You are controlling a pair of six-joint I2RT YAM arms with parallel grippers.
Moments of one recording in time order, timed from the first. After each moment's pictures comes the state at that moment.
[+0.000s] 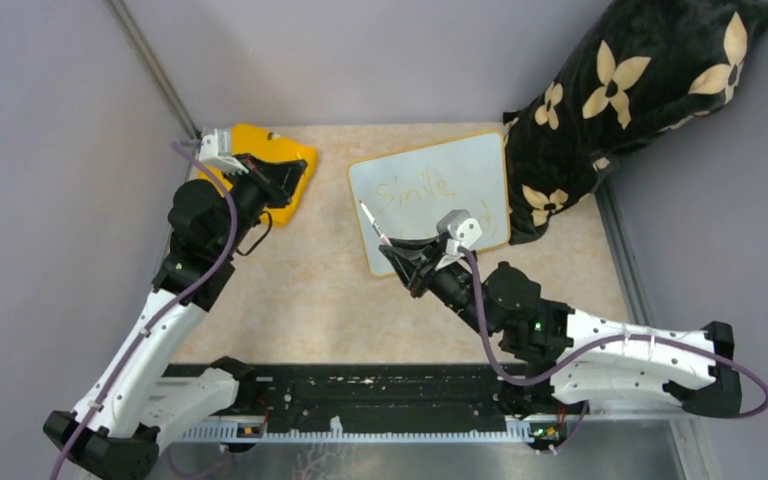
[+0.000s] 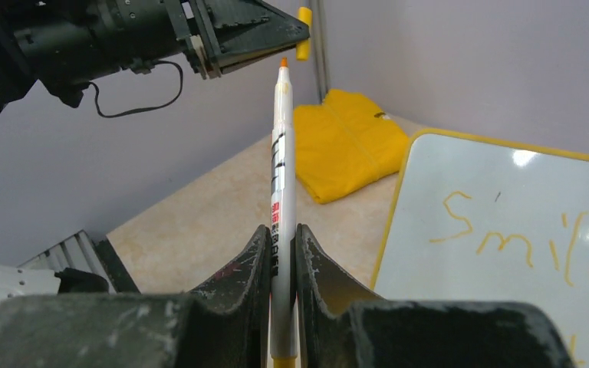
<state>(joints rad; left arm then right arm) -0.45 0.93 1.04 -0.06 -0.07 -0.56 1.29 0.86 0.83 0.19 0.47 0.07</state>
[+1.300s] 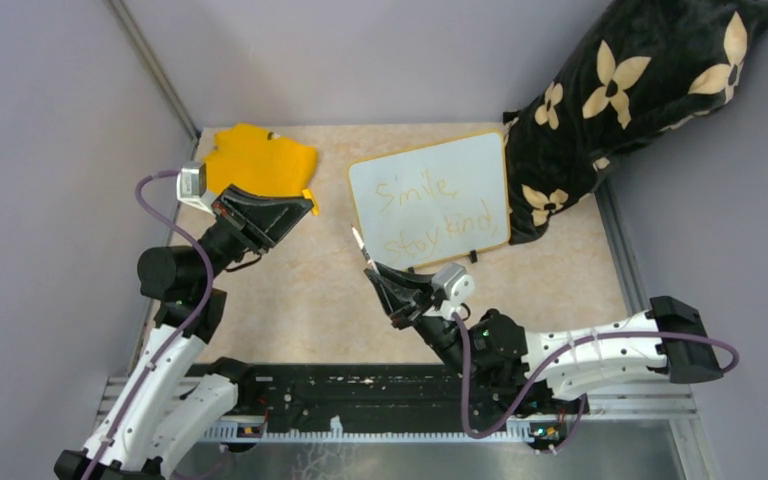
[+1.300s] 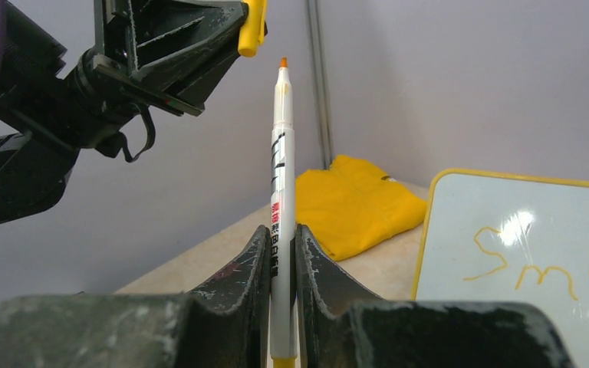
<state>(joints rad) -0.32 0.71 0.72 0.60 0.57 -1.08 1.58 1.02 0.59 1.00 0.74 -0.26</state>
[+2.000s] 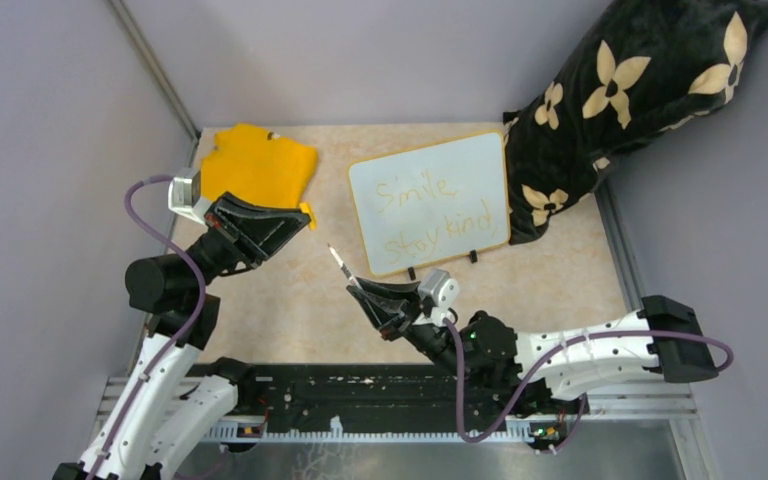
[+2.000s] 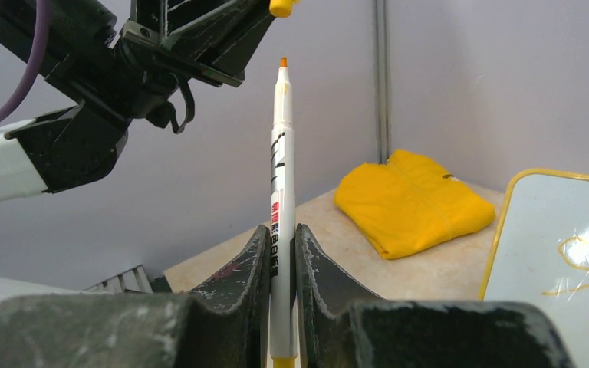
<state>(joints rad) -0.32 0.67 0.74 0.60 0.66 -1.08 1.58 1.05 0.58 0.98 0.60 -0.15</state>
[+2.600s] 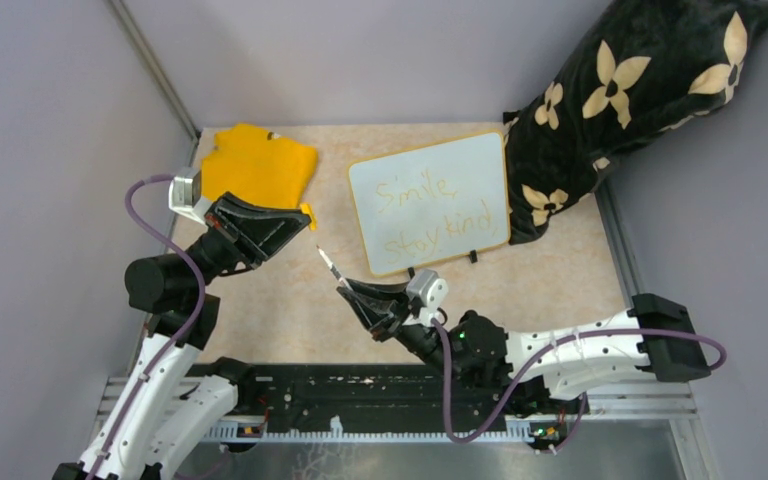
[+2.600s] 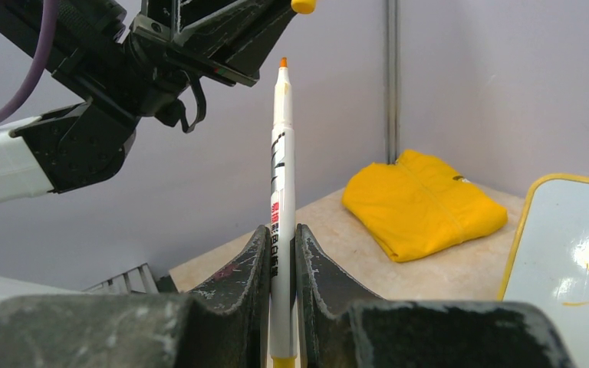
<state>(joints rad) -0.33 0.67 0.75 0.59 0.68 -1.09 1.58 1.12 0.63 0.99 0.58 -0.15</state>
